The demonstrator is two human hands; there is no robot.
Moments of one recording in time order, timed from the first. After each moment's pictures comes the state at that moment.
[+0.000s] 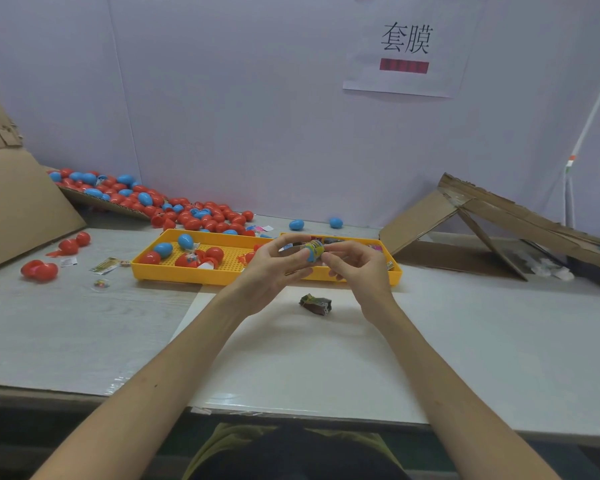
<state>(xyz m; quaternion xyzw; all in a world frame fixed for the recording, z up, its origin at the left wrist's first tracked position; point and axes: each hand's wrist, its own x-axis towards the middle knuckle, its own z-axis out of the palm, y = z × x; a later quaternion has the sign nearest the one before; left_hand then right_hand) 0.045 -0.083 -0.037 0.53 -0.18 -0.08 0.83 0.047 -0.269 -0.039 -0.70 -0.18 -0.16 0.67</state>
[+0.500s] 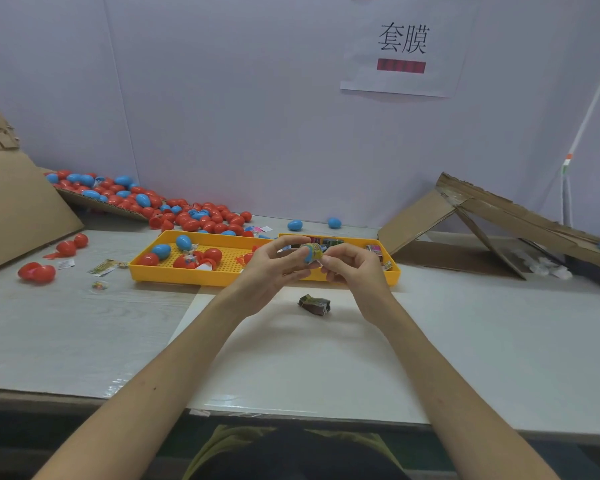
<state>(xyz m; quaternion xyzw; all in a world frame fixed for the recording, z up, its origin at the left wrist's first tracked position) 0.042 -0.086 -0.035 0.56 -0.16 -0.06 0.81 0.047 -0.271 -0.039 -0.69 -0.17 -0.08 0.70</state>
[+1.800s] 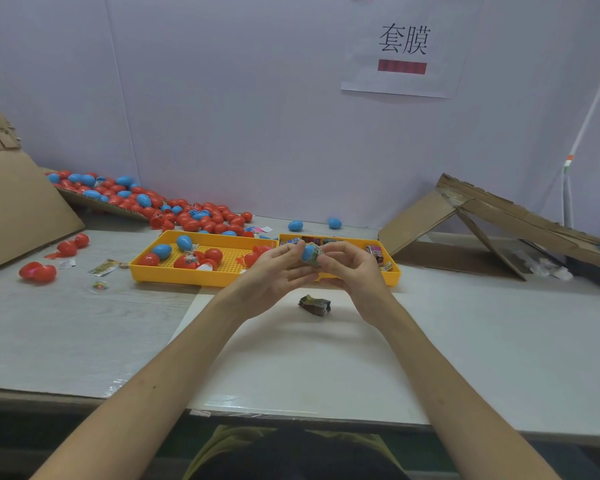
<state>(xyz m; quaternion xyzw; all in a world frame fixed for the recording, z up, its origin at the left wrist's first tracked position) 0.039 -0.086 -0.033 0.51 -0.17 -0.15 0.83 0.049 -0.272 -0.041 -0.66 -0.19 -0.02 0.73</state>
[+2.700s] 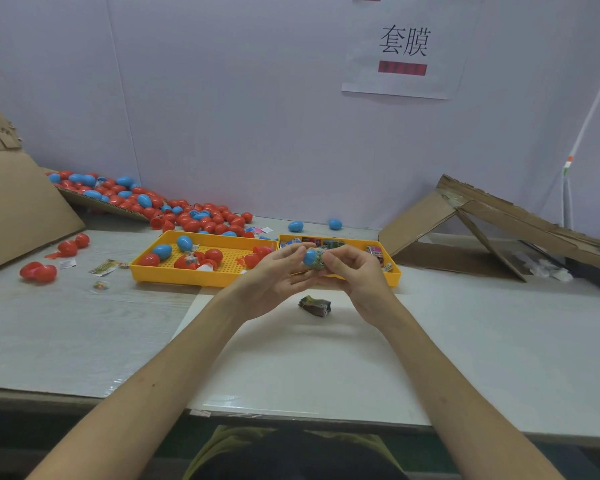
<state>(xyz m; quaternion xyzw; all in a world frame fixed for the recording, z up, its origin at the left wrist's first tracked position) 0.032 -0.085 -0.029 0.48 -0.16 -0.19 0.84 0.048 -0.271 -0.040 -0.62 -0.19 -0.02 0.76</state>
